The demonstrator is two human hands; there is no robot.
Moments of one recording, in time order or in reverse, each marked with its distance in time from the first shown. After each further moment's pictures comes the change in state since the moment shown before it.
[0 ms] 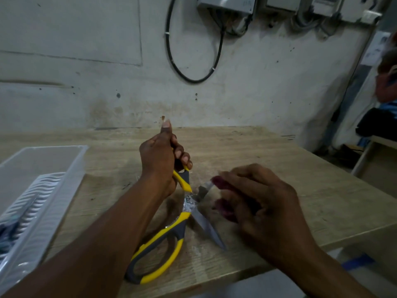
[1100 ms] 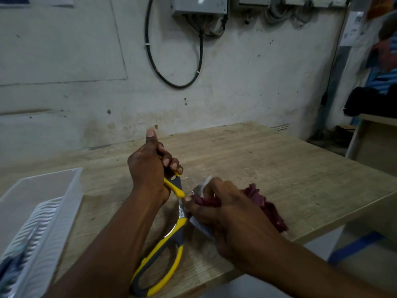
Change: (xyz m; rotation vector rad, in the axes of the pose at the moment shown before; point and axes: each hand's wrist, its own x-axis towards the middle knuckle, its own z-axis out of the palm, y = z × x) left_hand -0.010 0.006 0.003 0.035 -0.020 0.057; right_hand -0.007 -0.013 0.024 -0.181 -0.270 -0.114
